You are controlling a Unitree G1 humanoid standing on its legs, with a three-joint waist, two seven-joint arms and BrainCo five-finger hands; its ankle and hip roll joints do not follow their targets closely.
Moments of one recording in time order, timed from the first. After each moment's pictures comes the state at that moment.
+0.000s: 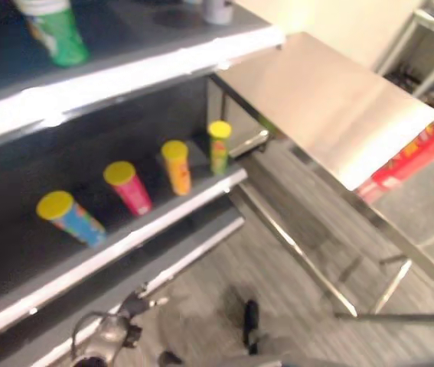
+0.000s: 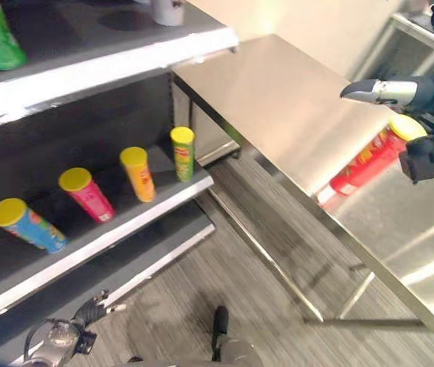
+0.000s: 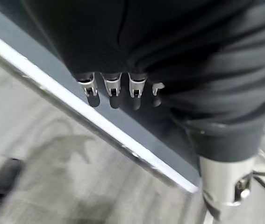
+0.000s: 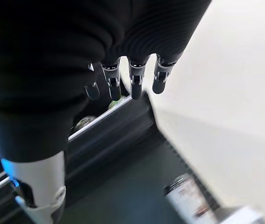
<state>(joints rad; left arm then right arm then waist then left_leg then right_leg) 0.00 0.42 -0.13 0.97 -0.10 -0.13 -0.06 -0.34 -1.07 -0.28 -0.29 0.45 -0.31 0.01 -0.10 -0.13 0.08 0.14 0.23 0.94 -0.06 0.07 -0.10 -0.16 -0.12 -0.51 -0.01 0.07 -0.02</state>
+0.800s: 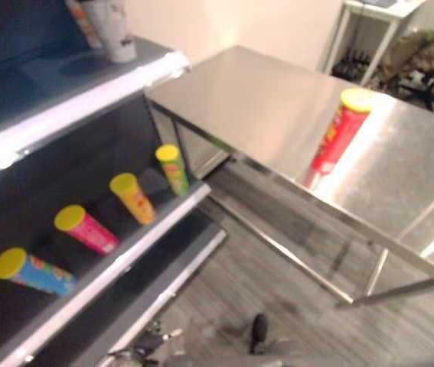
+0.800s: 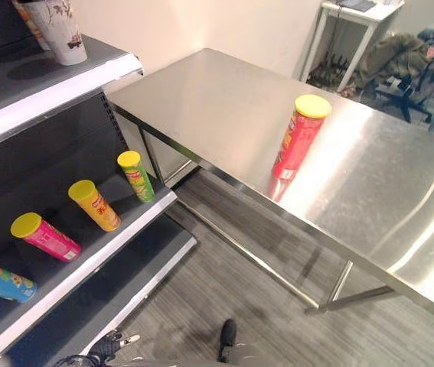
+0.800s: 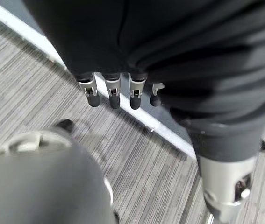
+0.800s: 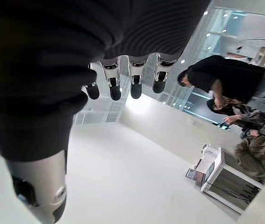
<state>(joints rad) 0.07 0.27 -0.12 1.09 -0.10 -0.11 -0.08 0.03 -0.90 -0.55 0.03 0.30 -0.23 -0.16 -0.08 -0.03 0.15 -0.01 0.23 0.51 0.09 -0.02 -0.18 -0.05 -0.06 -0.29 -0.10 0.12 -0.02</state>
